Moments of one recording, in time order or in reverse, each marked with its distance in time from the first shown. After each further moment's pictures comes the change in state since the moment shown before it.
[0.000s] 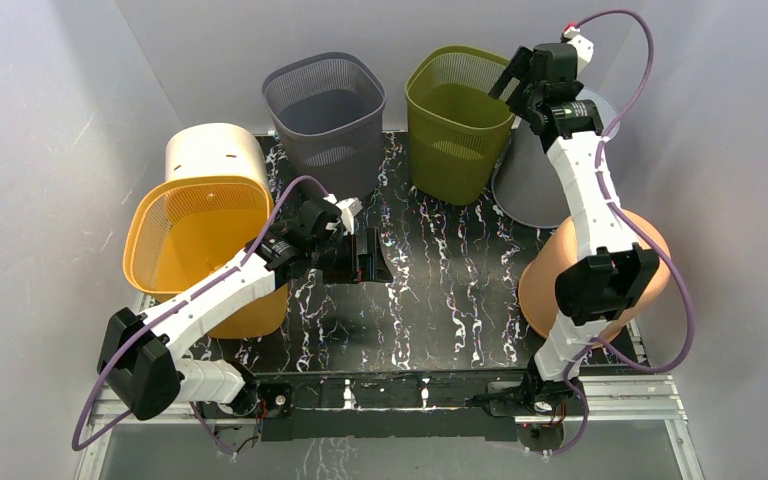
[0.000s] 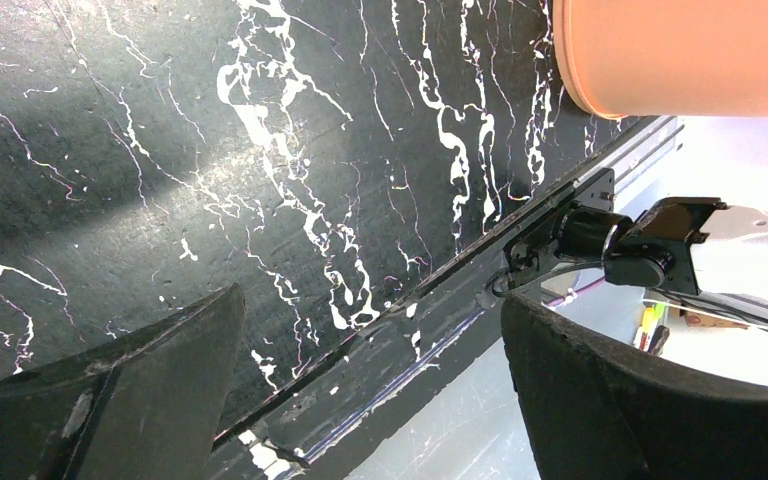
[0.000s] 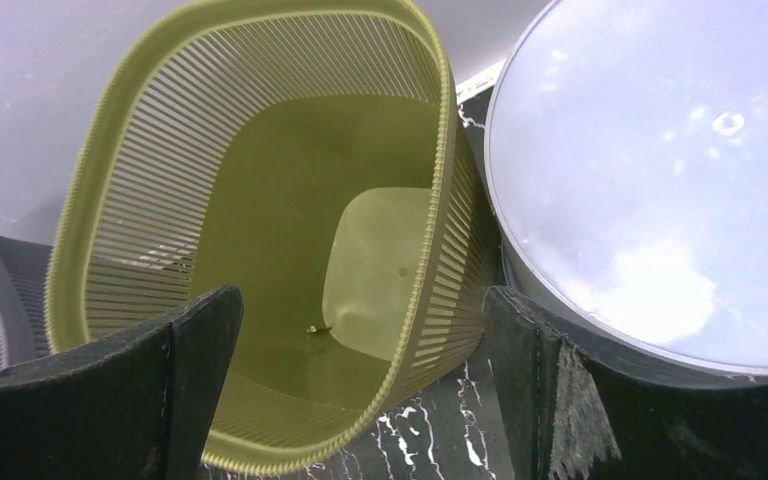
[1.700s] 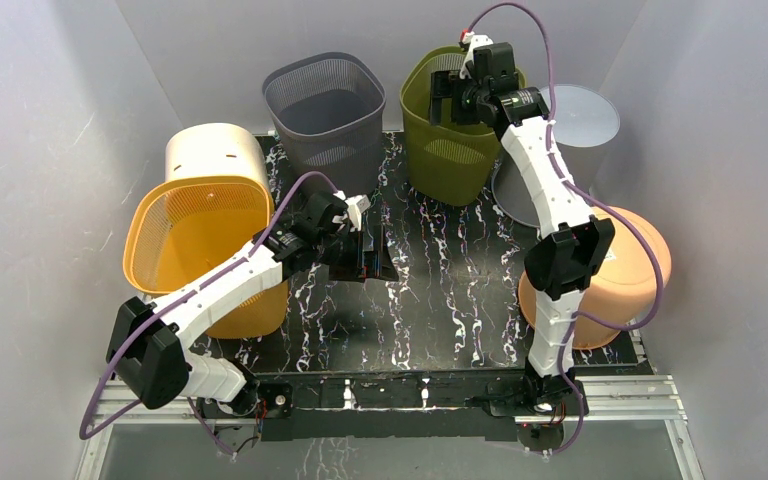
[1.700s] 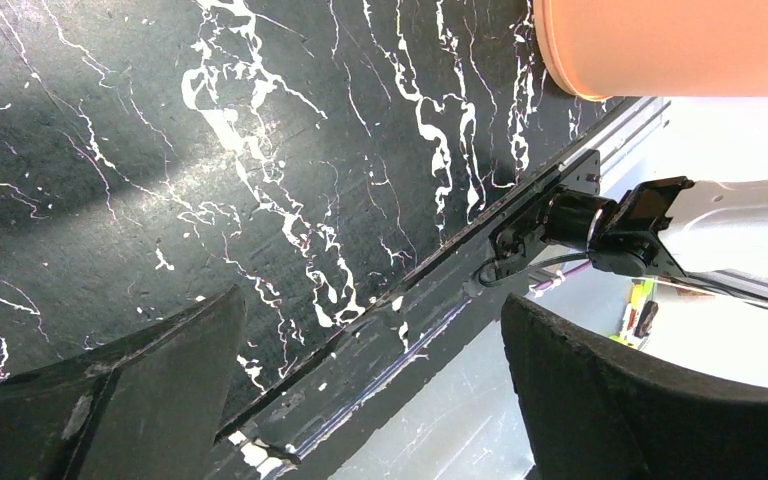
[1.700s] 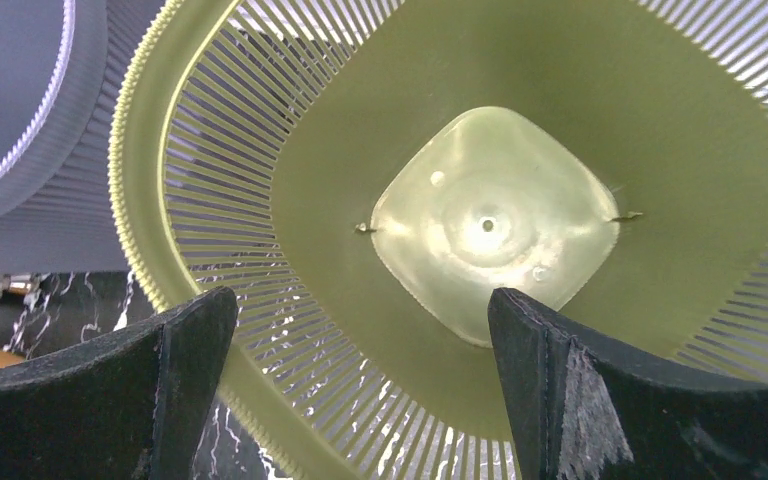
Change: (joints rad) left arm 0.002 0.064 0.060 -0.017 0.060 0.019; right arm 0.164 0.254 0.261 -0.135 -0.303 -0.380
